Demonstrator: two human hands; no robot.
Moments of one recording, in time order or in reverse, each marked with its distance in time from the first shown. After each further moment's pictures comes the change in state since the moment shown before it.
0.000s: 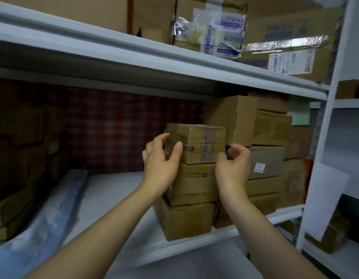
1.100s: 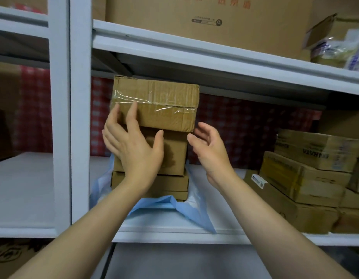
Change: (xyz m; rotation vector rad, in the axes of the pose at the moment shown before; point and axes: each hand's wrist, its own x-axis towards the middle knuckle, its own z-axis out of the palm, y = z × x) left_hand -0.044 -0.083 -0.363 0.485 0.719 0.171; right_hand -0.259 -0.128 0.224 0.297 -0.793 -0.050
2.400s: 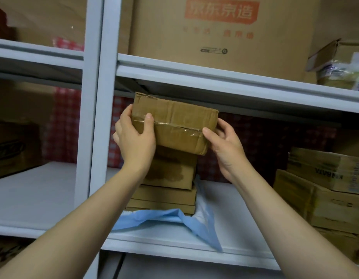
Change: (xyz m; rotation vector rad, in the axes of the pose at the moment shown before) left_hand 0.044 0.021 -0.034 -0.395 -0.068 -0.332; right_hand 0.033 -0.031 -0.016 0.272 -0.113 -0.084
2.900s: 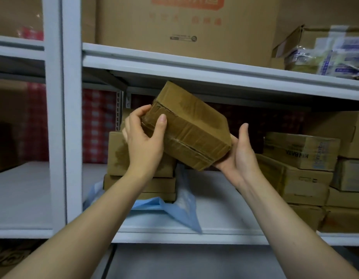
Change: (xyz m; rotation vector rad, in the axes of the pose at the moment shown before) left_hand -0.055 0.018 0.040 -0.133 -0.155 0.138; right_hand -0.052 -0.017 -0.073 0.321 0.156 0.274
